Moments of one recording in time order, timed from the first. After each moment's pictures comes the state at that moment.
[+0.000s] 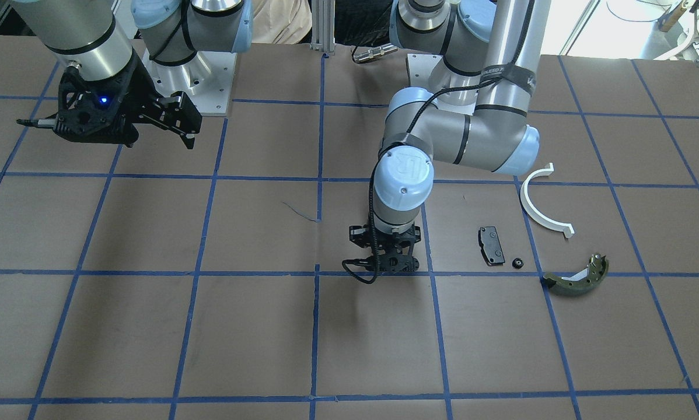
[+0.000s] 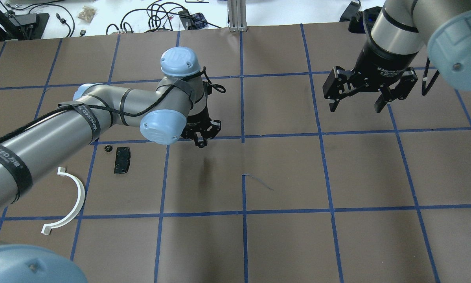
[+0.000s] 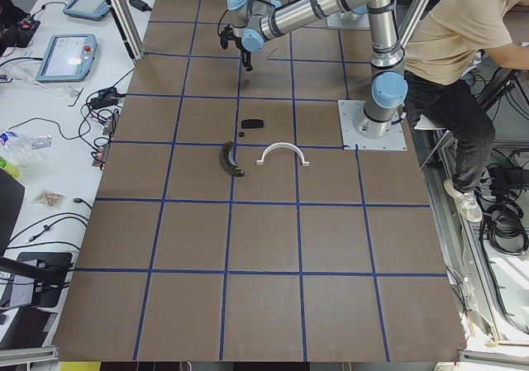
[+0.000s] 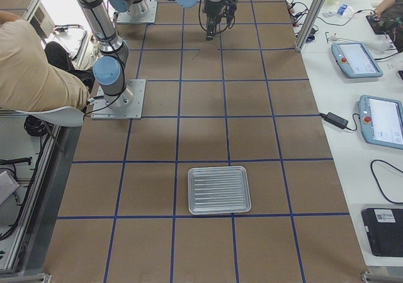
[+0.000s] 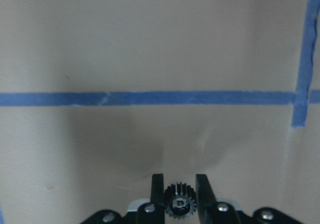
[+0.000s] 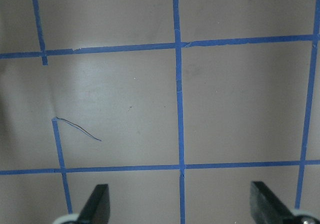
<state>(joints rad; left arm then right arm) -1.75 -1.97 -1.78 -1.10 1.57 -0.16 1.55 -1.59 1.64 -1.53 -1.53 0.02</state>
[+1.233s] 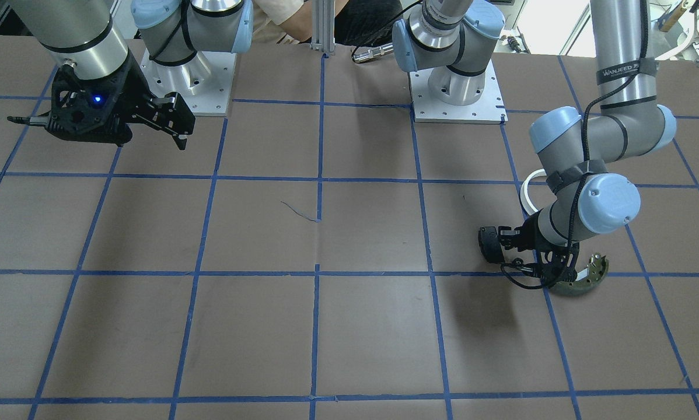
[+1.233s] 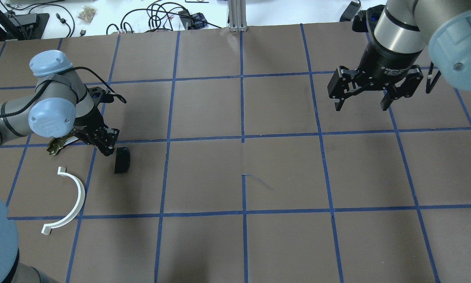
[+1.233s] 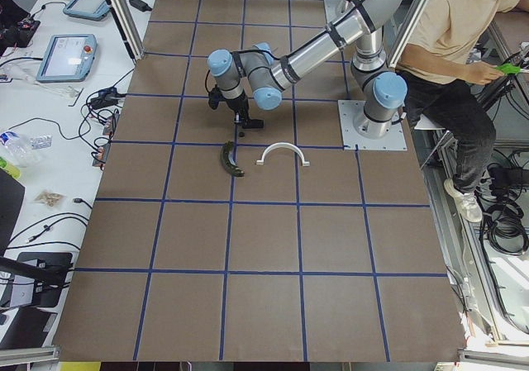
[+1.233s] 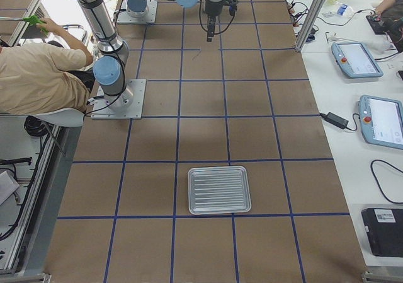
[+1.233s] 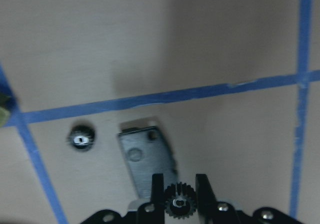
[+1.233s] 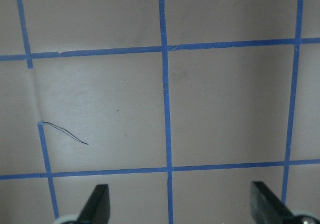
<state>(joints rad) -1.28 -1.93 -1.89 -1.10 1.67 0.41 1.55 -1.60 1.63 -1.53 -1.57 0.02</state>
